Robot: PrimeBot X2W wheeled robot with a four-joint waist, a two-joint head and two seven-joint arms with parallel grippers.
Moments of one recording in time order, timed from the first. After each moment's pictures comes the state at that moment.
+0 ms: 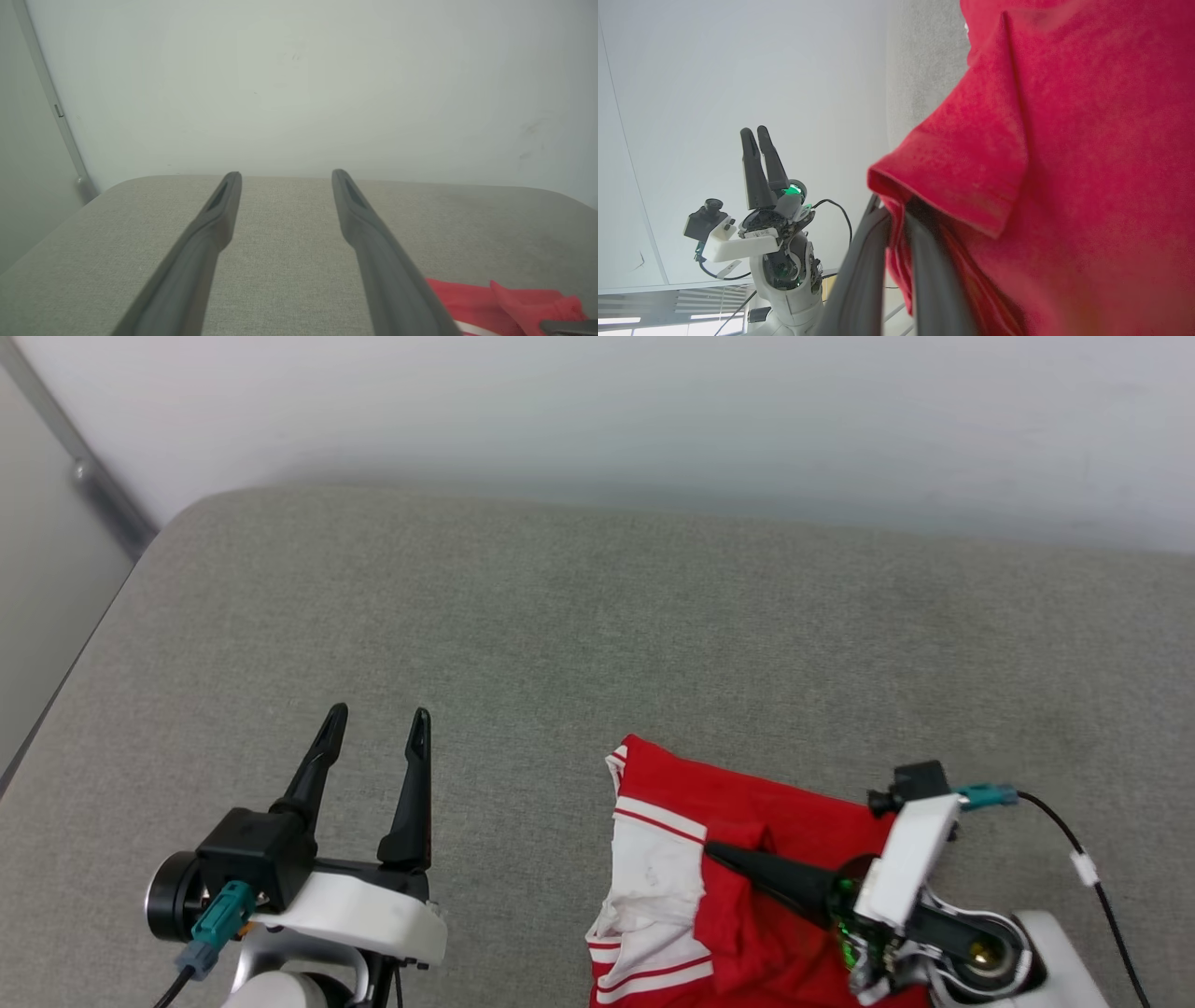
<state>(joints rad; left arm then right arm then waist) -0.14 0.49 -0.50 -0.18 -0.57 0.38 -0.19 -0.24 -0.05 0.10 0.37 1.38 0.13 0.87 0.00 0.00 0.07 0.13</state>
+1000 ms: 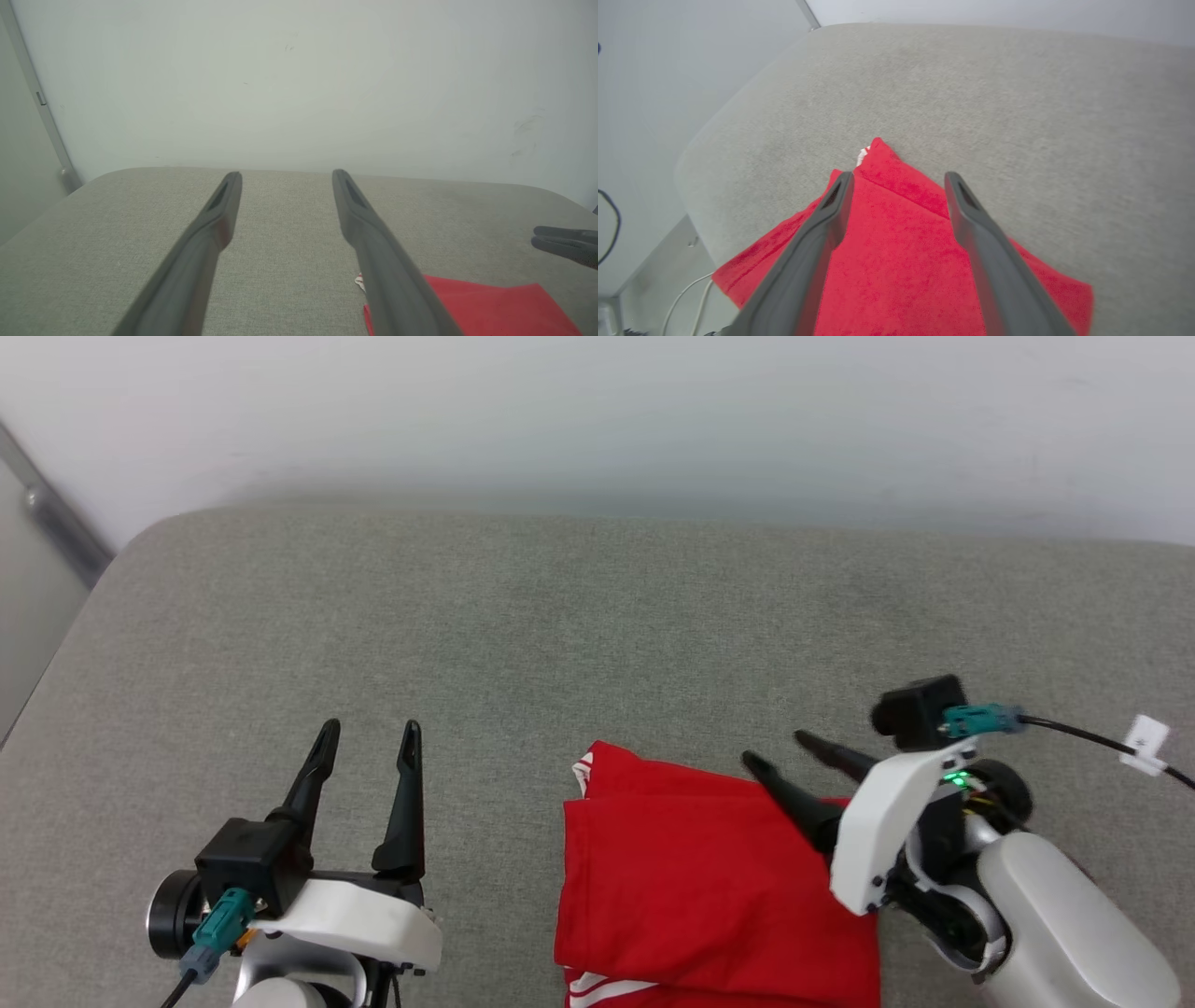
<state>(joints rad) -0.14 0.47 -0.50 -0.14 -0.59 0.39 -0.22 -0.41 -0.27 0.52 0.29 0.73 0.13 0.32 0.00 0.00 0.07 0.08</state>
